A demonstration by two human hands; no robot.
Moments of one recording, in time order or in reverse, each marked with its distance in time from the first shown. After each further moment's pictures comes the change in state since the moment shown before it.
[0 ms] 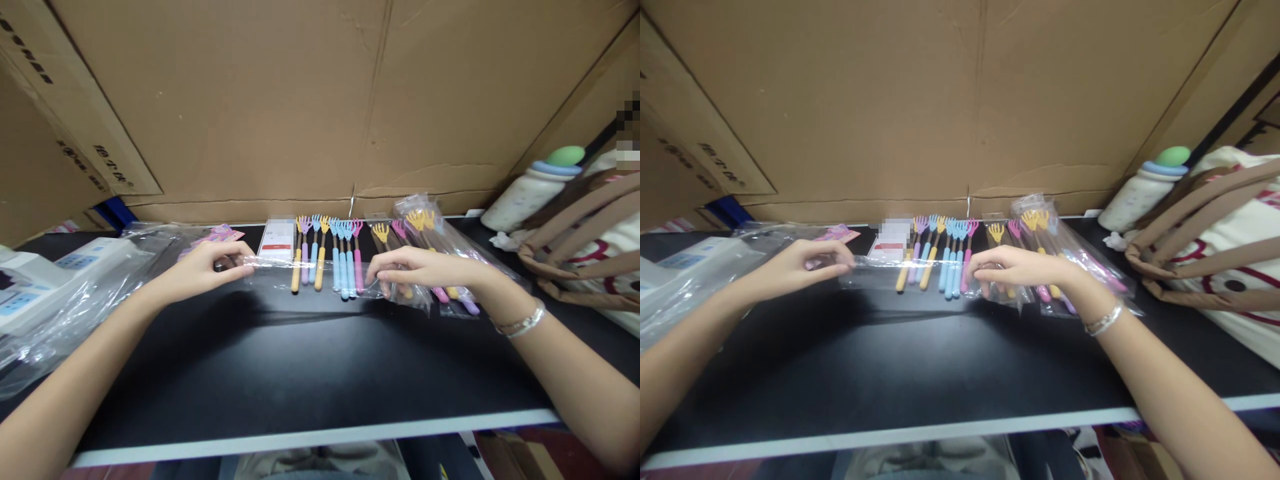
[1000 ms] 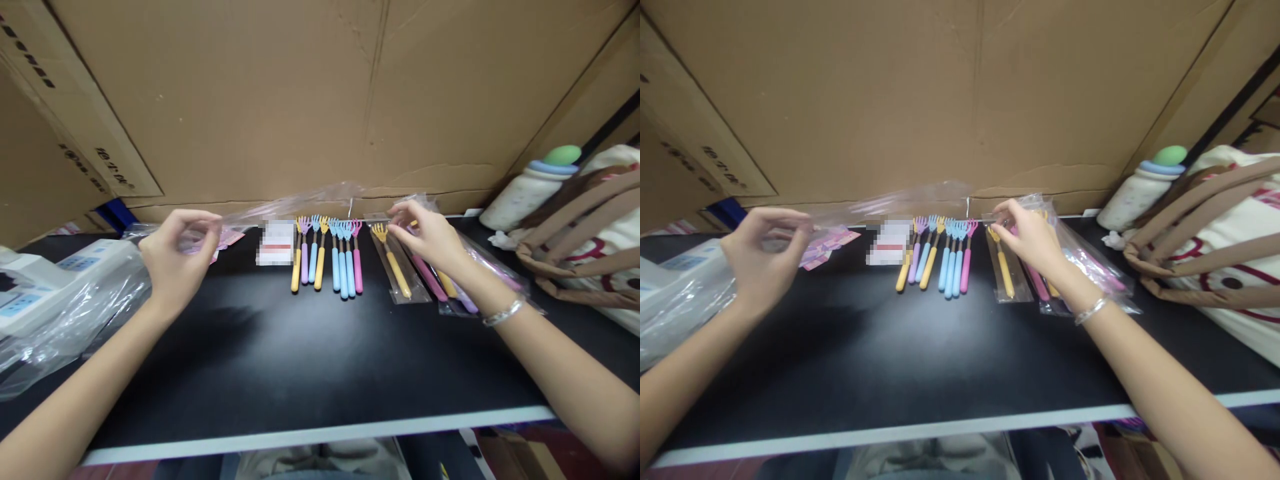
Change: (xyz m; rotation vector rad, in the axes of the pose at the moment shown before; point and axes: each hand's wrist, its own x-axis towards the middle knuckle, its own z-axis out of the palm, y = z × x) left_hand -0.013 0.008 0.009 0.200 0.812 -0.028; right_hand 0.008 0.027 -0.009 -0.498 1.001 0.104
